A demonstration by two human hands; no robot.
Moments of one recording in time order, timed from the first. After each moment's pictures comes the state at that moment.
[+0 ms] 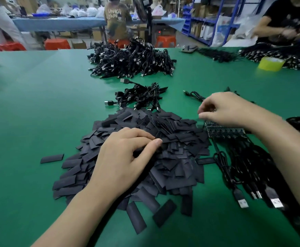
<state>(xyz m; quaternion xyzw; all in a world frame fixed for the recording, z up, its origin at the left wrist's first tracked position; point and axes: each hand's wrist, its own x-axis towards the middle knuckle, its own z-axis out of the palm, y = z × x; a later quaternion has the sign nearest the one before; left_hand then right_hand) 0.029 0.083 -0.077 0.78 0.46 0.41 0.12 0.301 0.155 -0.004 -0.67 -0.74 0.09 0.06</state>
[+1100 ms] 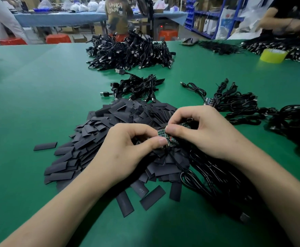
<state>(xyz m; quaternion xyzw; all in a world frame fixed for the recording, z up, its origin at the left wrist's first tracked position) 0.046 0.071 -0.068 0.72 0.41 0.40 0.39 0.260 0.080 -0.040 -0.47 -0.78 0.23 0.34</state>
